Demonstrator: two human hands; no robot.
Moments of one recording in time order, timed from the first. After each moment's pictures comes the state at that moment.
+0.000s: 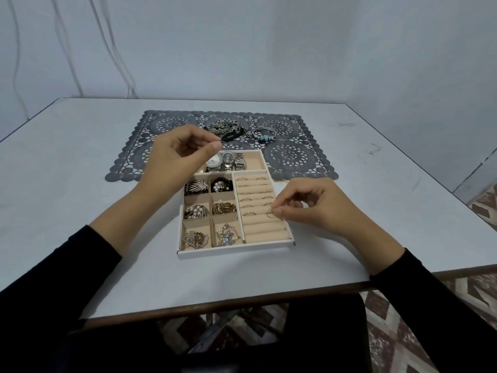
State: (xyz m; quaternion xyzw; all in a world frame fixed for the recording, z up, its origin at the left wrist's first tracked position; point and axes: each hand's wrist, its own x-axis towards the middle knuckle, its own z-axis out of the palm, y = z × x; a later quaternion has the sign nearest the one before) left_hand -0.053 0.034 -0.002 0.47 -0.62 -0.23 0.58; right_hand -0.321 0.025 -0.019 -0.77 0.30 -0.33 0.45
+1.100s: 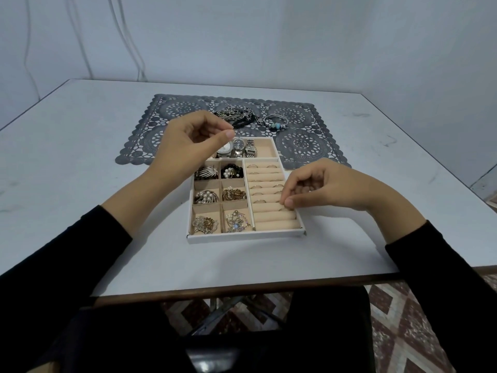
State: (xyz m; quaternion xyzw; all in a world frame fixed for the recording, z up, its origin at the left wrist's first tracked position) left_hand -0.051 0.033 -0.005 0.49 -0.63 -0.22 0.56; right_hand -0.317 0.004 0.006 -0.81 0.30 -0.13 0.49
